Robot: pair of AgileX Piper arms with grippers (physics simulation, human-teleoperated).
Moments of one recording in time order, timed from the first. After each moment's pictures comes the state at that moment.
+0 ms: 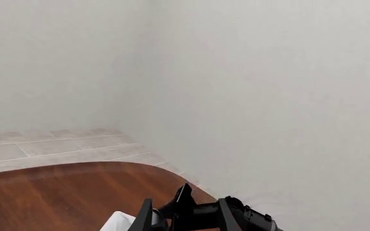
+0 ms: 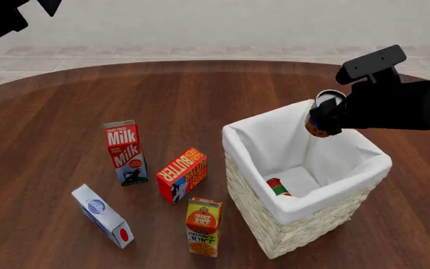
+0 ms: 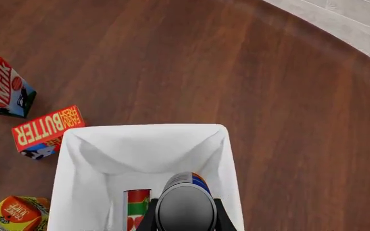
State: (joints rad) left arm -0.89 0.95 -1.28 0.11 -0.38; right arm 0.26 1.22 -1.14 0.65 -0.18
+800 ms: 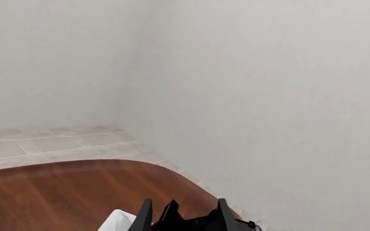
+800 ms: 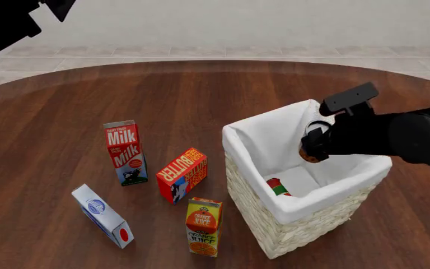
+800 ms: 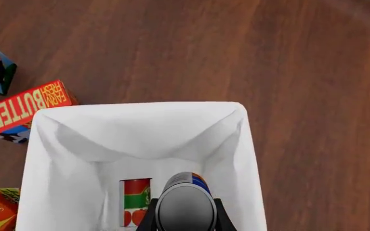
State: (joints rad) left arm -0.89 0.96 -1.27 0.09 -0.38; right arm 0.25 1.29 -0.98 0.53 -0.17
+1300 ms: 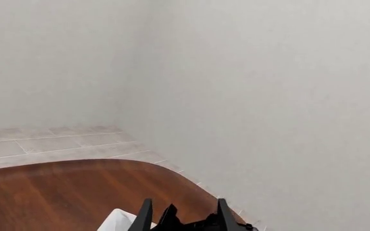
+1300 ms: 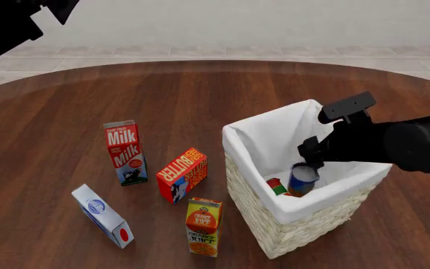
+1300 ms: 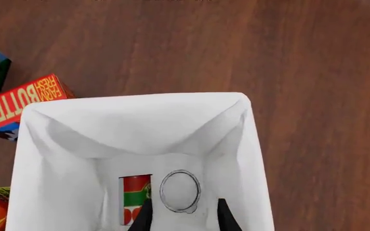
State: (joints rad) left arm -0.89 0.96 -1.26 0.08 -0.38; right arm 0.25 1.29 -0.93 0.50 -0.15
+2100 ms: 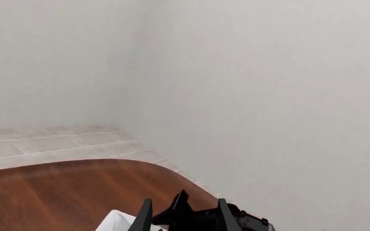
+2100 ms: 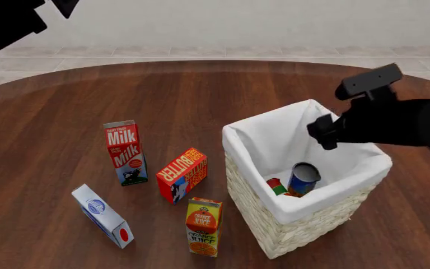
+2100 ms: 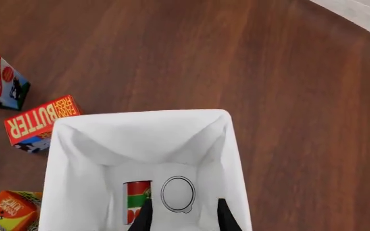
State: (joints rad) left arm -0.91 0.98 -1.29 0.10 -0.37; right arm 0.25 1.20 -1.04 0.61 -0.15
